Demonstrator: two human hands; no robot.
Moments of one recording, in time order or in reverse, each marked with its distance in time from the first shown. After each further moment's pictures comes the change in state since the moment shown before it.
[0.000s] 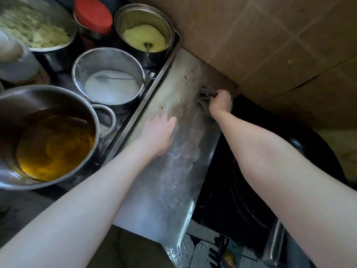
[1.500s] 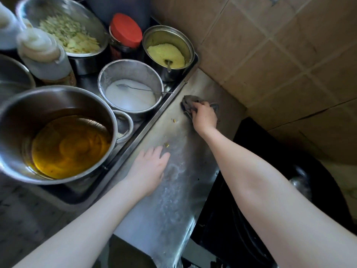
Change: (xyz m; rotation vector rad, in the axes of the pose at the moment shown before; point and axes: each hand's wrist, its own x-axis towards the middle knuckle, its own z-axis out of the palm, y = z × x) left_hand -0.066 -0.017 0.036 -0.018 -0.034 -0.029; right_hand -0.036 -0.057 0.036 -0.183 -0.101 -0.456
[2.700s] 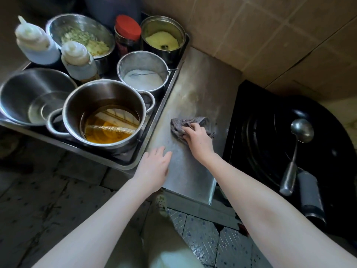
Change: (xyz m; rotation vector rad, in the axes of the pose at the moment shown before) left_hand -0.120 -0.027 0.004 0.060 -0.054 0.104; right_hand -0.214 -0.048 0.035 0.066 -0.039 -0.042
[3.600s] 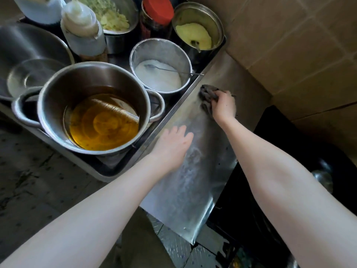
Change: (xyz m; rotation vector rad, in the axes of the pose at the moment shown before) left_hand 0.117 0.006 -0.020 -0.033 0.117 -0.084; right_hand 0.191 0.035 -0.039 0.002 0.070 0.088
